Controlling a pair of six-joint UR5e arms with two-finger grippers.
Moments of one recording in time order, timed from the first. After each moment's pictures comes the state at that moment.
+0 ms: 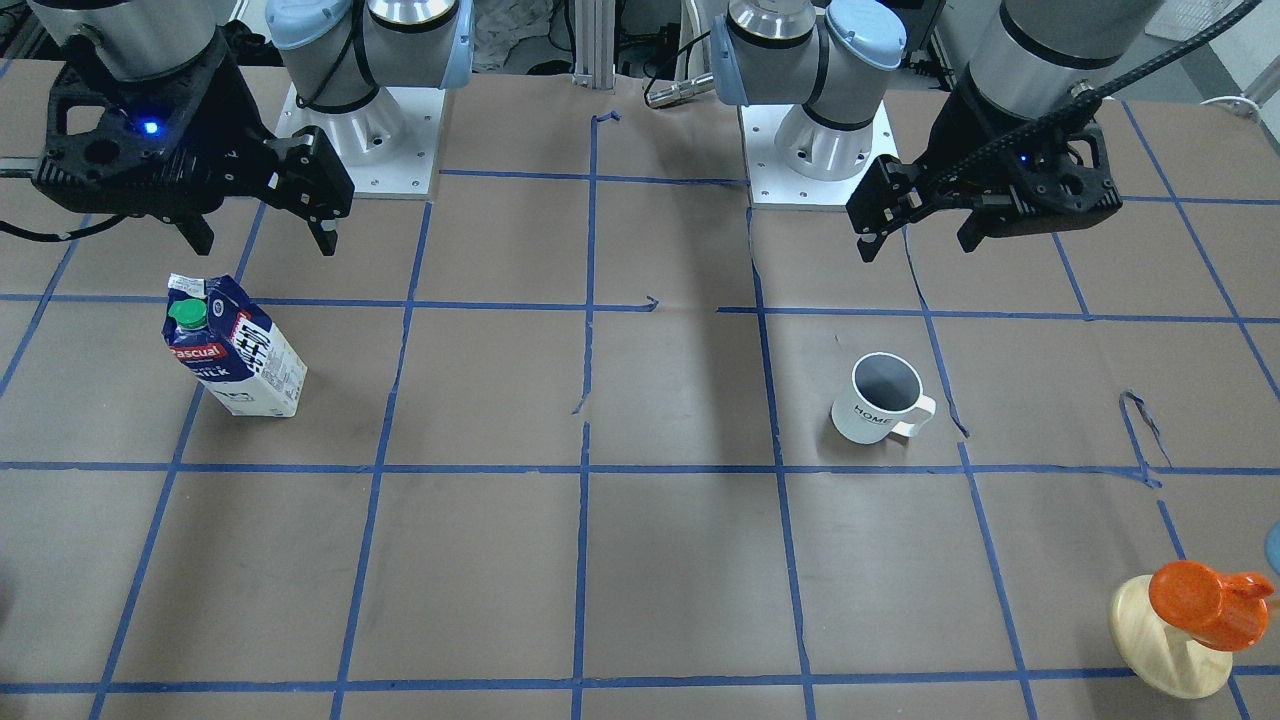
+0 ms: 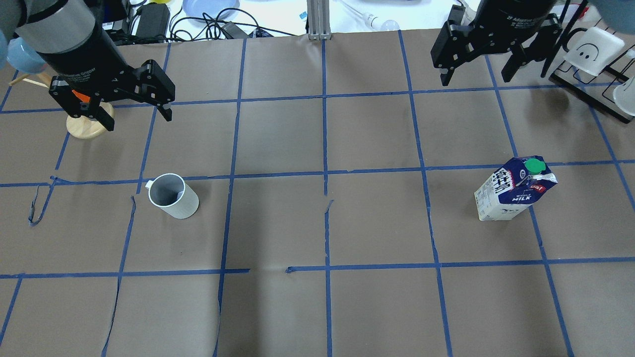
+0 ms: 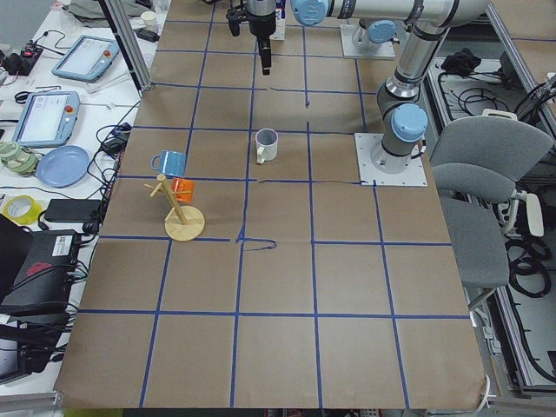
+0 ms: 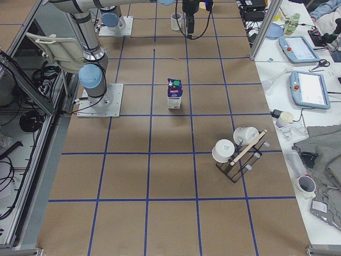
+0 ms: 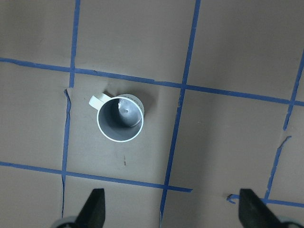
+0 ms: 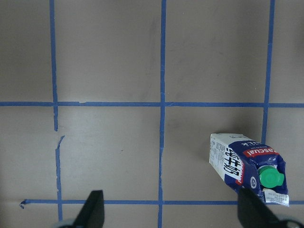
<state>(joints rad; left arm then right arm) -1.49 -1.56 -1.52 -1.66 1.57 -0.08 1.58 -1.52 1.40 -1.49 -1.57 -0.01</state>
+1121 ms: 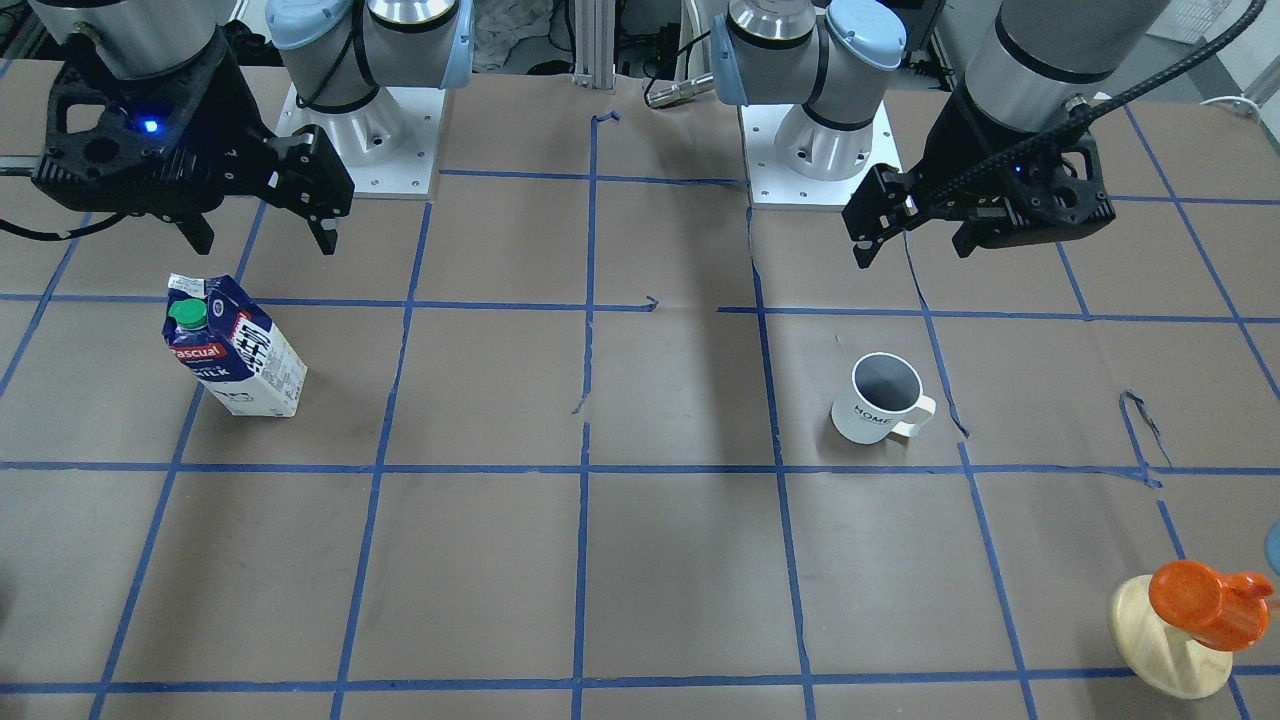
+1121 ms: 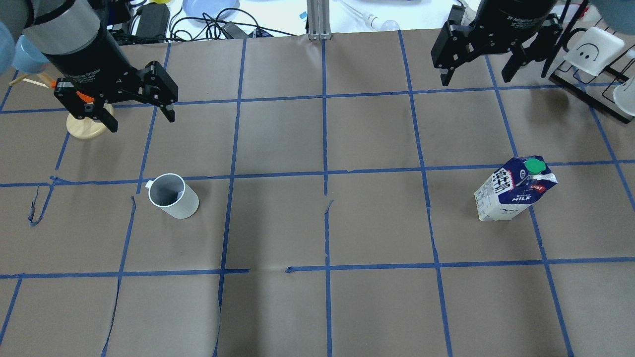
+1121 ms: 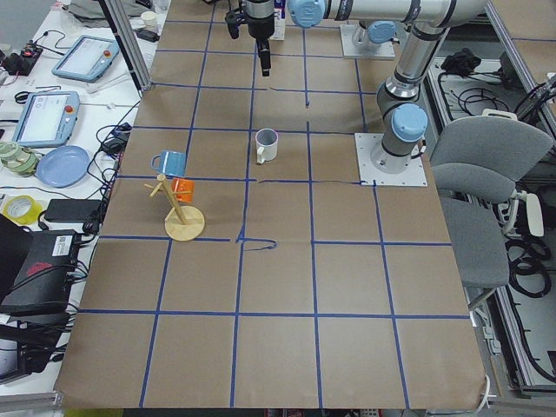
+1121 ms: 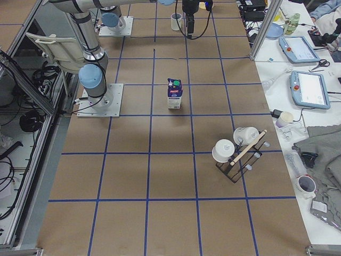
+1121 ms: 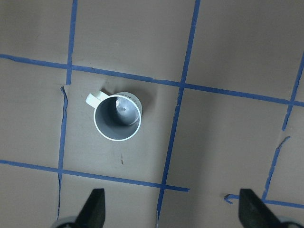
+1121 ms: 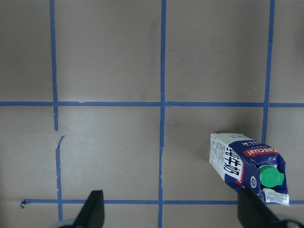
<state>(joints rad) -1.49 -1.57 -1.52 -1.66 1.57 -0.08 1.58 -1.52 1.41 -1.49 -1.57 -0.01</state>
